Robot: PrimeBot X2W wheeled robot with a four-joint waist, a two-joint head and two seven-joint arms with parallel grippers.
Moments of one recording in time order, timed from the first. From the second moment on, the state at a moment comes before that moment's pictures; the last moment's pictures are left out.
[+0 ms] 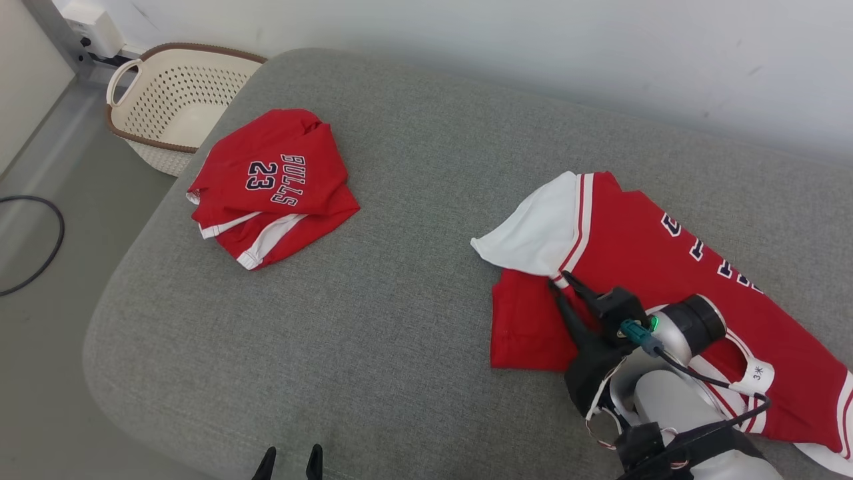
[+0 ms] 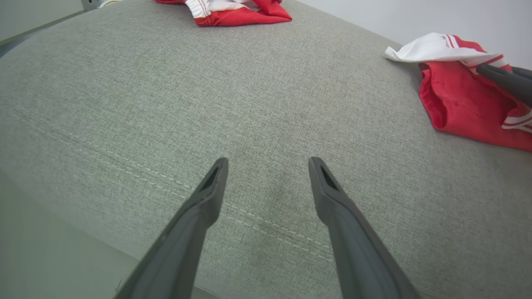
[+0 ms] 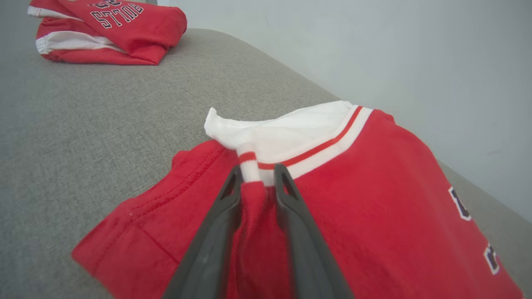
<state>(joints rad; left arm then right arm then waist) -0.03 0.05 -0.23 0.25 -0.32 0.03 -0.26 -0.60 -0.18 0.50 0.79 -0.07 0.13 -0.26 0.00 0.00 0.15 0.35</state>
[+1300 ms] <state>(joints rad) -0.11 0.05 -0.30 0.21 -0.26 -0.02 -0.26 -0.93 -0.44 -0.32 1.06 -0.40 0.13 -0.26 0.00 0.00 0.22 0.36</state>
